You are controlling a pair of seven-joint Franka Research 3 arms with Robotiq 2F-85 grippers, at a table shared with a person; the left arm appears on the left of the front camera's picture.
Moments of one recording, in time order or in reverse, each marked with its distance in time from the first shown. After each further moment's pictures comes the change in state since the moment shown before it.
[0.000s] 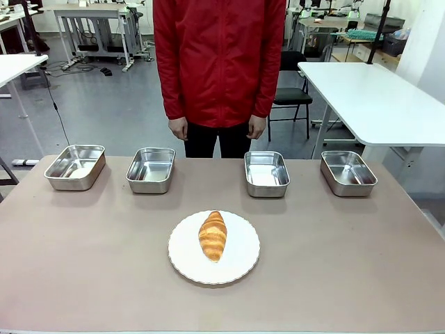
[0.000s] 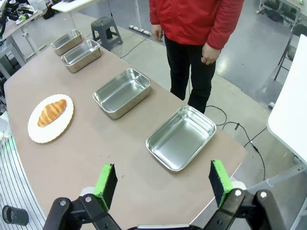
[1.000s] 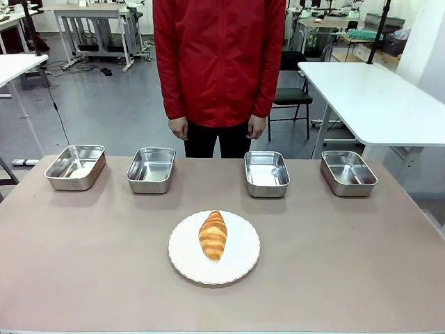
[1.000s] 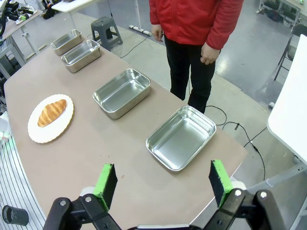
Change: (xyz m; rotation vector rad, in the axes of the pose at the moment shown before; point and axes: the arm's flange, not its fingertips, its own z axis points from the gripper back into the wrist) left arm 0.000 0.000 0.000 0.000 0.000 0.000; right arm 0.000 0.000 0.000 0.000 0.000 0.000
